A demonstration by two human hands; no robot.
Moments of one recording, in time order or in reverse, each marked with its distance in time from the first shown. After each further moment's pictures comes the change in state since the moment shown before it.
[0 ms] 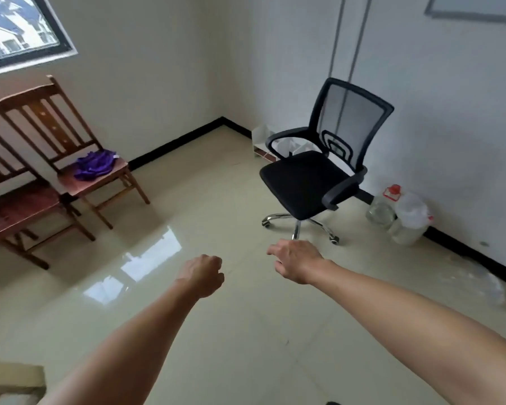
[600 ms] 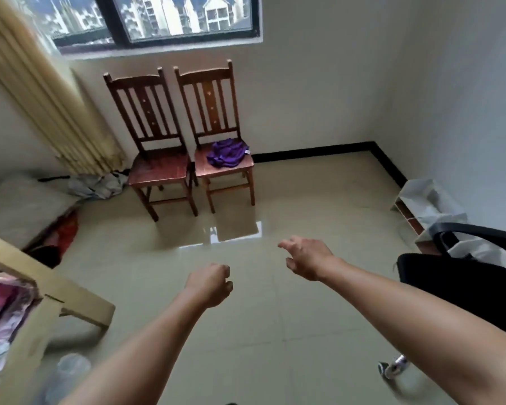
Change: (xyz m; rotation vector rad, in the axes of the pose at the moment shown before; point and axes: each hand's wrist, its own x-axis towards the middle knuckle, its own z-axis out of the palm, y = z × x) left_hand 0.182 -0.274 -0.057 -0.305 0.030 -0.584; right_hand 0.471 -0.120 -0.075 -0.097 -0.108 -0.533
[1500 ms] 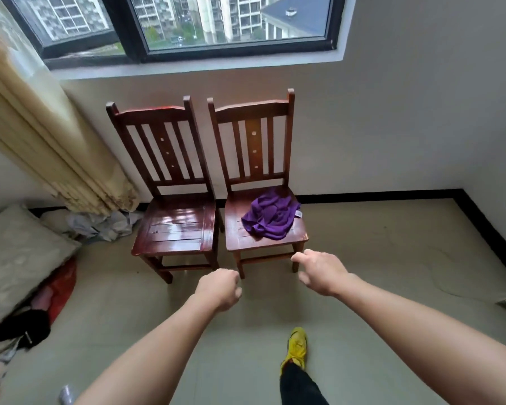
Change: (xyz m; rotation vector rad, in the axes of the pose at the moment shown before) left_hand 0.547 -0.232 -0.193 -0.012 -0.081 -0.041; right_hand 0.625 0.051 -0.103 -0.018 -0.083 -0.037
